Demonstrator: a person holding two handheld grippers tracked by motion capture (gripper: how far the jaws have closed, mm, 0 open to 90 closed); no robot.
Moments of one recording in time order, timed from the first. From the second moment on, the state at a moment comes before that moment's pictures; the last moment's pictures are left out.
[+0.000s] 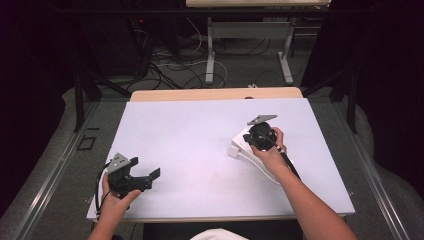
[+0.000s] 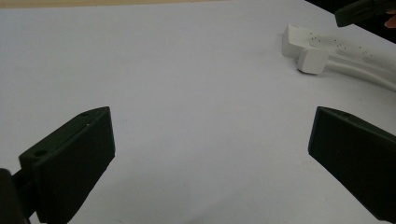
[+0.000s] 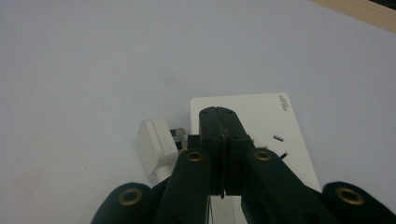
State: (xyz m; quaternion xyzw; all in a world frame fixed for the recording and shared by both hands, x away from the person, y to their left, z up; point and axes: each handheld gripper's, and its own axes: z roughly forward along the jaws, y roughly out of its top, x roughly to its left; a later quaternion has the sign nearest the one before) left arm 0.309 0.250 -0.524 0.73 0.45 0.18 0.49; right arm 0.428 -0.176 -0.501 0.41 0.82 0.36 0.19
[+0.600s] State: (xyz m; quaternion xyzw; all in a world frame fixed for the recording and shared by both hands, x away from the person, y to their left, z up) left arm 0.309 0.249 -0.525 0.73 0.45 0.18 0.48; right arm 0.448 -0.171 -0.521 0.43 0.82 0.34 0.18
